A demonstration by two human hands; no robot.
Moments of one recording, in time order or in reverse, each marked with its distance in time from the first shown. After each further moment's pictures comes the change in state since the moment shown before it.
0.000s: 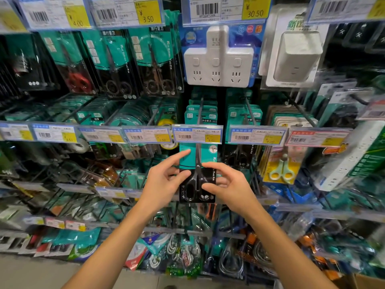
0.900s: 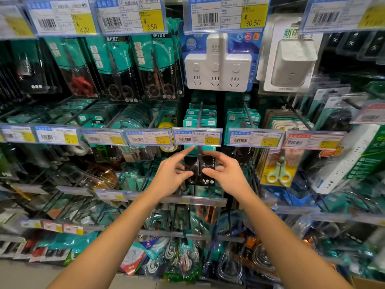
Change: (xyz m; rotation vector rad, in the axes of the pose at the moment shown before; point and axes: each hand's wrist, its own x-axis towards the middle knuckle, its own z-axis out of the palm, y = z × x) left_hand 0.039 -0.024 0.012 0.233 -0.114 -0.028; right_hand 0.045 0.015 -0.009 -0.042 0.080 -0.018
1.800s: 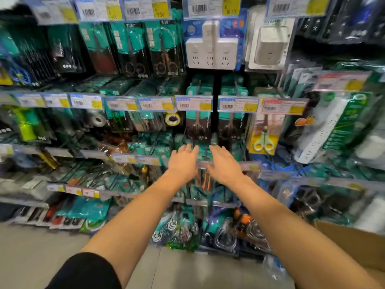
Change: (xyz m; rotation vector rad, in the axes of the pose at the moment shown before) left_hand -0.070 0.041 0.050 0.978 -0.265 -0.131; right_hand -0.081 0.004 0.009 -0.996 -0.146 0.080
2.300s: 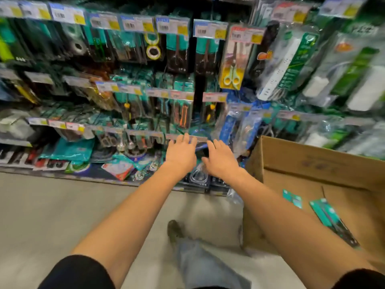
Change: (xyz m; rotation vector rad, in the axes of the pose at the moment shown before) left_hand -0.212 0.120 0.063 -0.077 -0.034 0.048; right_hand -0.244 0.037 0.055 -0.227 -0.088 0.040
